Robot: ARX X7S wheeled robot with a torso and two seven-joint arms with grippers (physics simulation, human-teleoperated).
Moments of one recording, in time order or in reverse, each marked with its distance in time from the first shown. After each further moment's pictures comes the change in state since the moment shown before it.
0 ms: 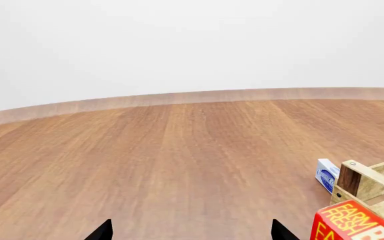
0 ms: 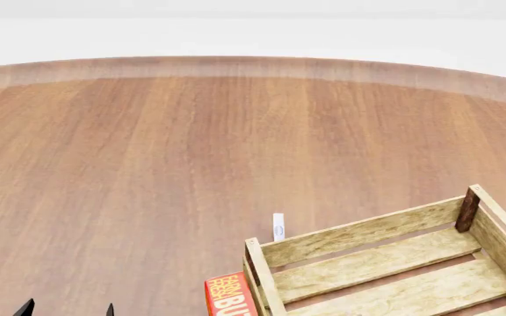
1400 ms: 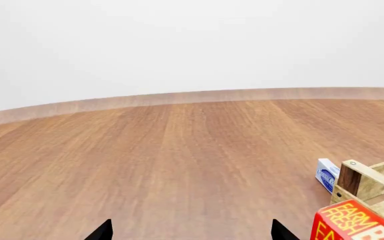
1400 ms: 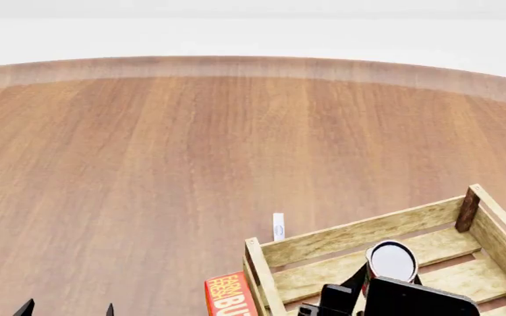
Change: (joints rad) left arm -0.005 -0.012 0.017 -0.002 -0.012 0.006 -0.015; right arm 0.474 -0.067 0.152 0.426 0.241 0.237 -0.077
